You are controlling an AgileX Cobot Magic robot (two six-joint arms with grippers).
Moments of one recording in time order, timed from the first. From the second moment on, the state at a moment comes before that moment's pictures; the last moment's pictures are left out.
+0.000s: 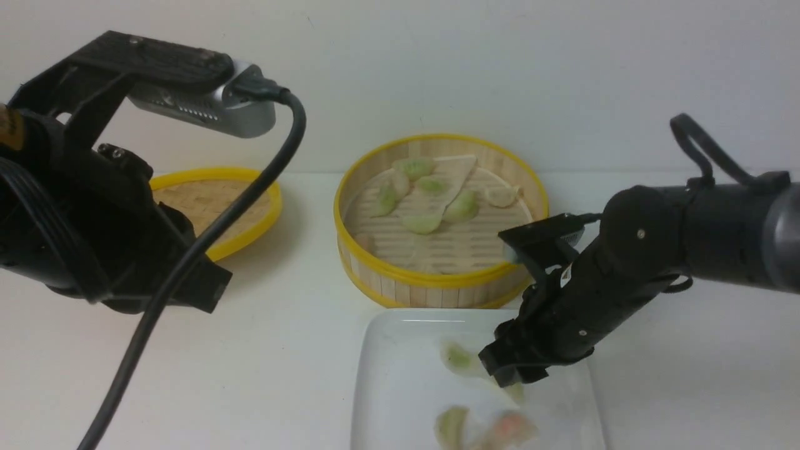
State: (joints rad) right arm 0.51 1.79 -1.08 0.34 0.76 -0.19; left arm -0.43 1.16 -1.26 -0.18 1.25 0.06
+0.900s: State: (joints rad) right arm 0.51 0.07 -0.69 -0.04 0.62 0.16; left arm -0.43 1.16 -1.26 -0.20 1.10 0.07
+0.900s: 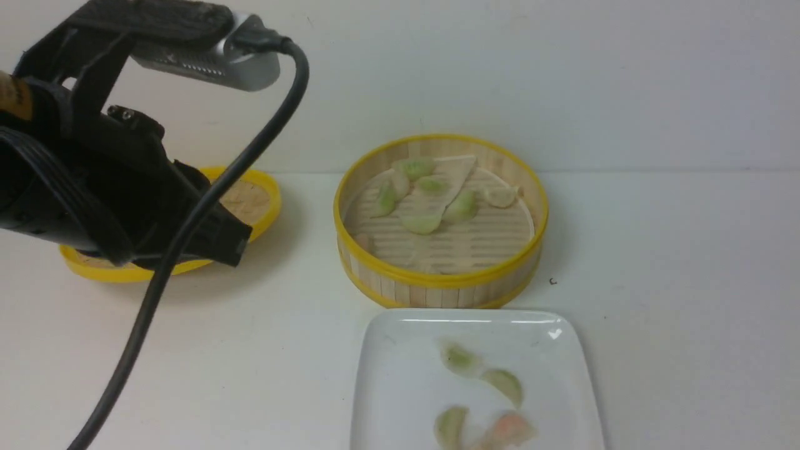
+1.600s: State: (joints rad) right arm 0.52 -0.02 -0.47 -0.12 0.64 0.35; left arm -0.43 0.59 -0.69 -0.32 0.50 0.16
